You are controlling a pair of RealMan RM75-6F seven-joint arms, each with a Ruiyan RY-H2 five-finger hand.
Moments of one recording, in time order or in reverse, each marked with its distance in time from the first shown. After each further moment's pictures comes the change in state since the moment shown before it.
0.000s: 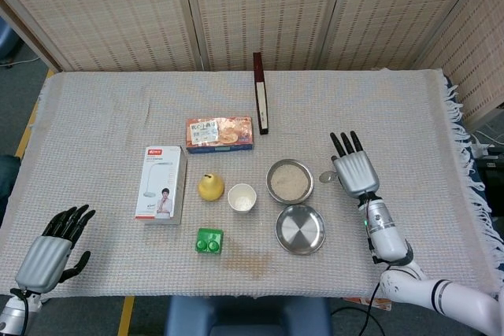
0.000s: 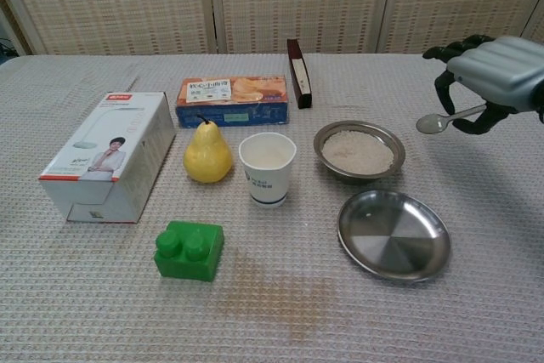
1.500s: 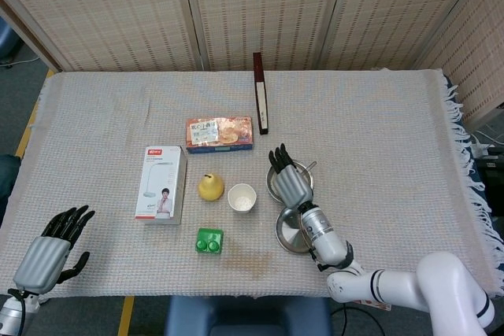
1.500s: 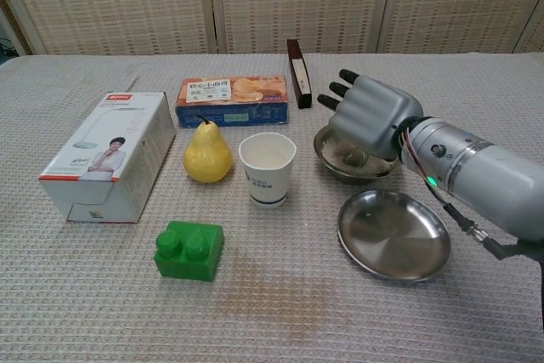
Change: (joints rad) left arm -0.003 0.016 0.007 -0.002 0.009 -0.004 -0.032; right arm 0.259 -0.259 -0.145 0.098 0.164 0.048 -0.622
